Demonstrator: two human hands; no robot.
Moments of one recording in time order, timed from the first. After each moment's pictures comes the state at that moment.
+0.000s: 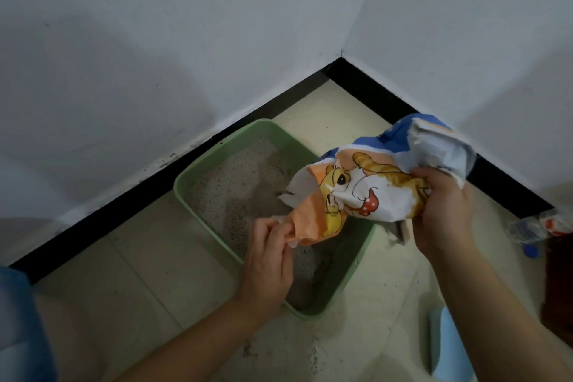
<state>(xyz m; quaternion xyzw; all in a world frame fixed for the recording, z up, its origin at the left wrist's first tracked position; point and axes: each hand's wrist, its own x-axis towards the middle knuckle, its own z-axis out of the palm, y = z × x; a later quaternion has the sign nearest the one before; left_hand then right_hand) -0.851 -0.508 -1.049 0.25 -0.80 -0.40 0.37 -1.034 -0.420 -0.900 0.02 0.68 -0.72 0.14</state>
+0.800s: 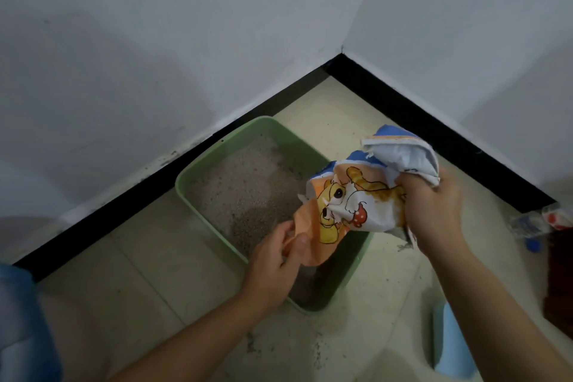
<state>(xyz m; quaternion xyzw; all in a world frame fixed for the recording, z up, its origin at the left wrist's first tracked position) -0.849 -0.507 -1.055 0.28 -0.70 -0.63 0.18 -1.029 -0.416 -0.916 -0.15 0.85 -0.51 0.05</state>
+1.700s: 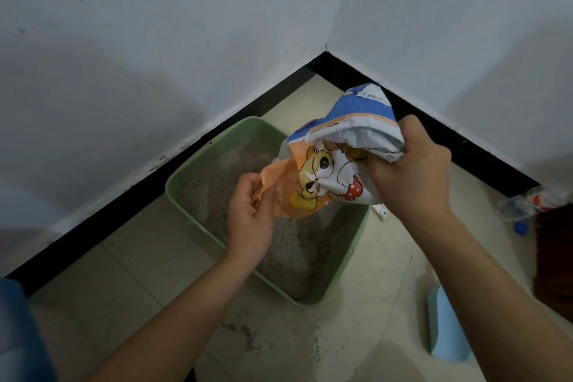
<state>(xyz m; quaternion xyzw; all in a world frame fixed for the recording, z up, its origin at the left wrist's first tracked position) -0.878 -0.547 -1.017 0.32 -0.62 -0.61 0.37 -1.021 -0.430 -0.887 -0.35 0.86 -0.34 -0.14</state>
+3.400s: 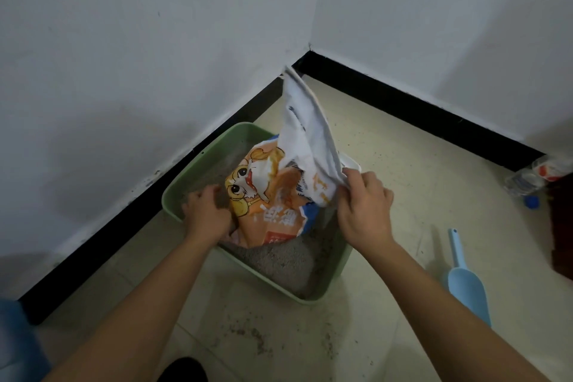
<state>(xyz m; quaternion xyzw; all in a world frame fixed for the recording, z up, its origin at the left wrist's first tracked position) -0.862 -0.626 -1.069 0.51 -0.77 -0.36 0.06 -1.020 -0.403 -1.015 -0.34 0.91 -0.22 -0.06</state>
